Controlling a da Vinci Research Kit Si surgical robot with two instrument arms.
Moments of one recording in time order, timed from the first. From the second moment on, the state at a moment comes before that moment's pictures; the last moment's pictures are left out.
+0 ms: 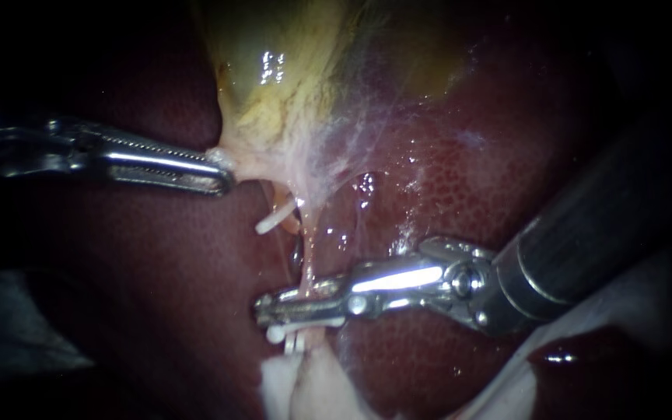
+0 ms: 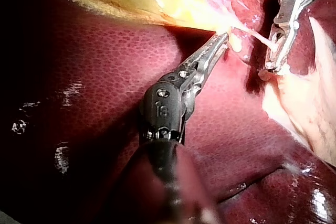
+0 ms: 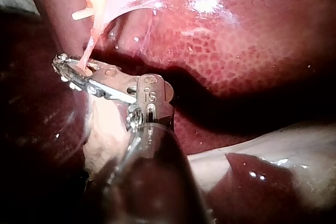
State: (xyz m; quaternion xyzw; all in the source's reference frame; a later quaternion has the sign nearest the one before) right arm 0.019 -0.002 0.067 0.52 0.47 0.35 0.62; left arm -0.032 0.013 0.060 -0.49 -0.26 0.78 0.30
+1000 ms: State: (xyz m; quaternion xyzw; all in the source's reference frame) right arm 0.015 0.002 0.067 0.33 0.48 0.34 0.74; left arm -0.032 0.013 0.060 -0.49 -0.26 0.78 0.30
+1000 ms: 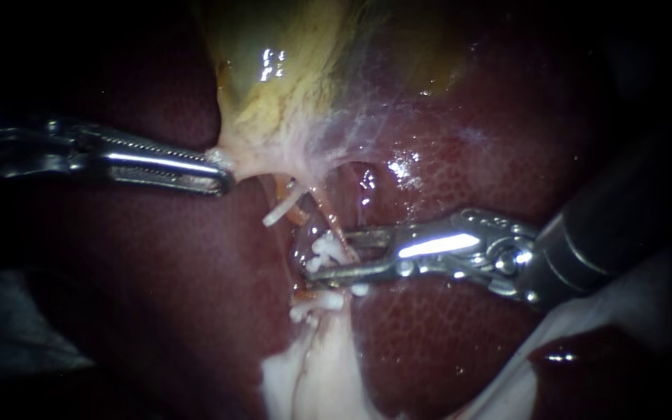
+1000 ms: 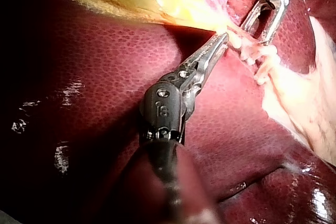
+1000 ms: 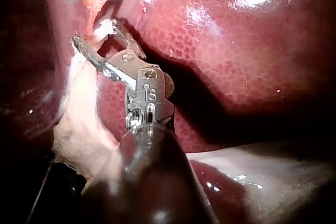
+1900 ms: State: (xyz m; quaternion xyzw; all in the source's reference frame) right arm 0.010 0.003 0.058 0.19 0.44 0.09 0.87; left arm -0.031 0.013 0.060 -0.49 -0.26 0.78 0.30
